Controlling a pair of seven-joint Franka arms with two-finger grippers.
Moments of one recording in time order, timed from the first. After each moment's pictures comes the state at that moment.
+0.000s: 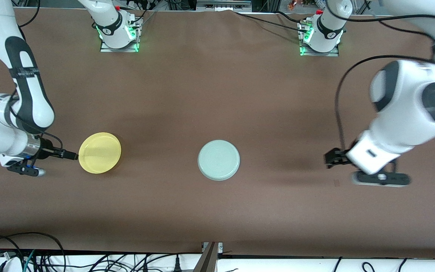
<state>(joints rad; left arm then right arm) -0.18 0.47 0.07 -1.24 -0.07 1.81 -0.05 -0.17 0.60 0.03 -1.70 0.13 2.24 0.00</state>
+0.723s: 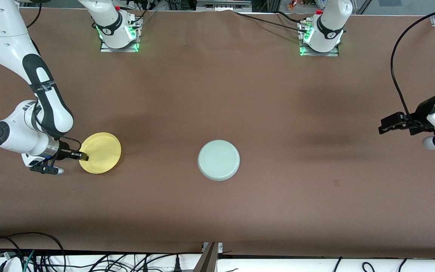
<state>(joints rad) -0.04 0.23 0.07 -1.45 -0.08 1.65 0.03 -0.17 0.66 0.03 -1.79 0.18 2.42 -0.13</state>
